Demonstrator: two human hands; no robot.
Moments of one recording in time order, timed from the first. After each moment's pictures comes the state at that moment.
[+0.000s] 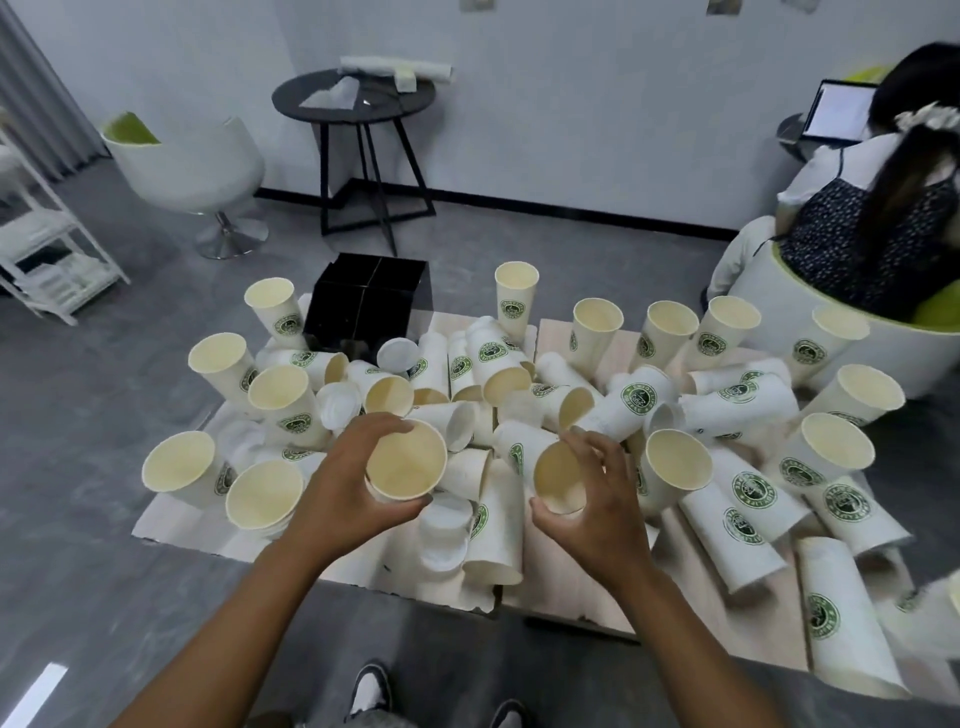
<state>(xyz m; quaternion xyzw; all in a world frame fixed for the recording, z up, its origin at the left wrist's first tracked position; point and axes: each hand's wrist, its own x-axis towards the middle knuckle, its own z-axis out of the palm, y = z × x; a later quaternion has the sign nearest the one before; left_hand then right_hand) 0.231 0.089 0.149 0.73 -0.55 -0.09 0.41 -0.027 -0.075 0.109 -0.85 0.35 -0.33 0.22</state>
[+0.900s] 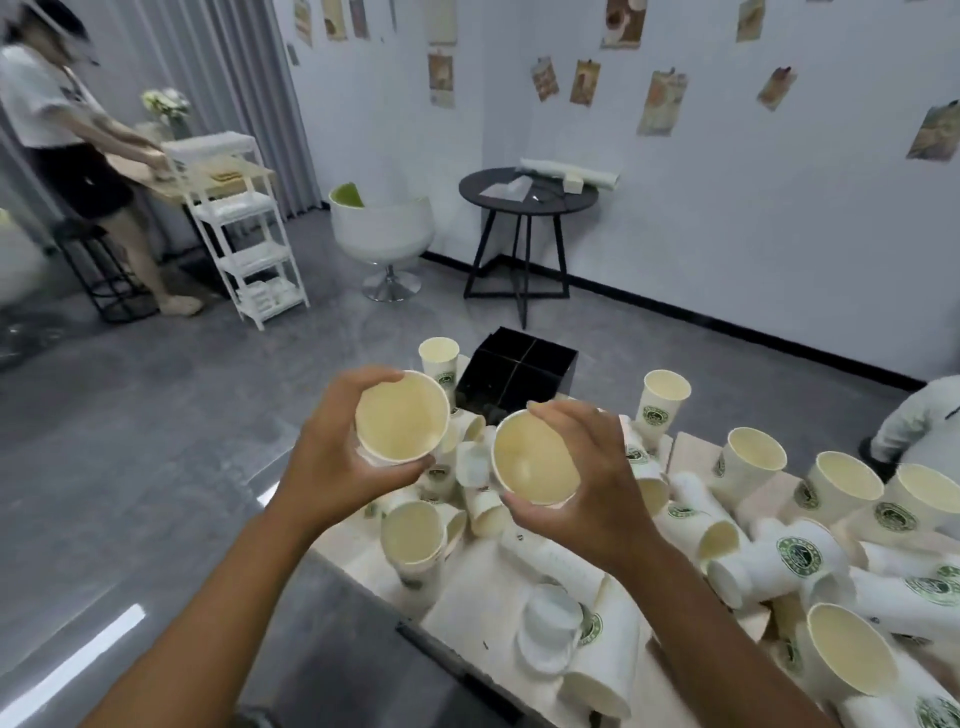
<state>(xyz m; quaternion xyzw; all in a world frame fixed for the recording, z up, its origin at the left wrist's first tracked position) 0.322 0.186 0.276 0.76 -0.44 0.09 0.46 0.145 -0.035 0.255 -0.90 0.05 -0.34 0.26</state>
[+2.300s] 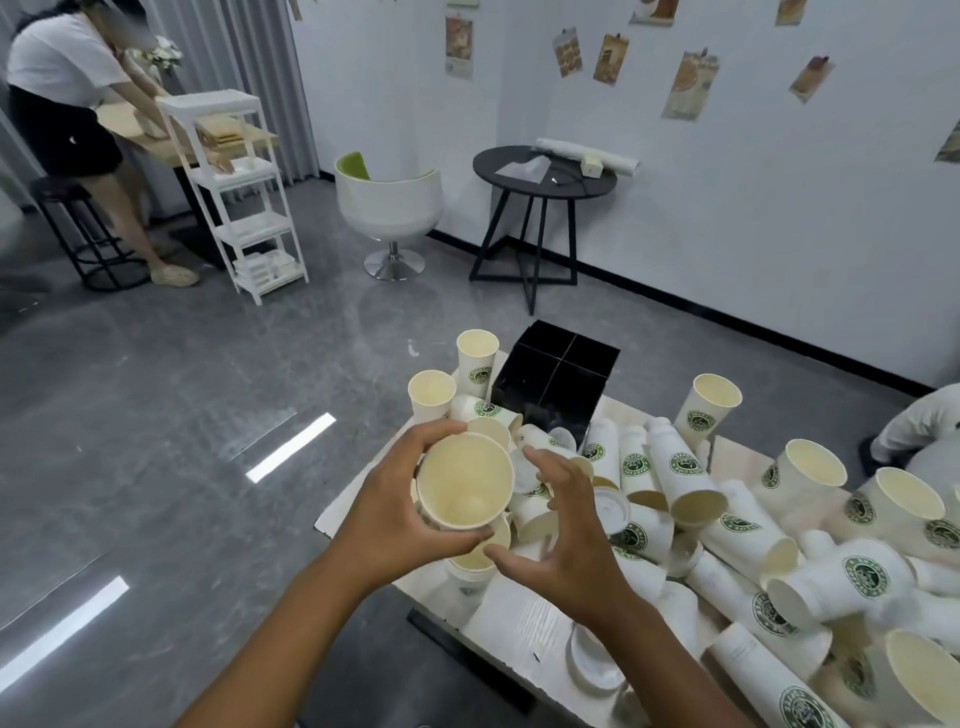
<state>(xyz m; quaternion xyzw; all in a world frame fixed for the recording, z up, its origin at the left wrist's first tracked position) 0.352 0.221 0.233 0.75 -0.43 -0.05 0.50 0.216 0.041 0.185 -0.88 0.08 -0.28 0.38</state>
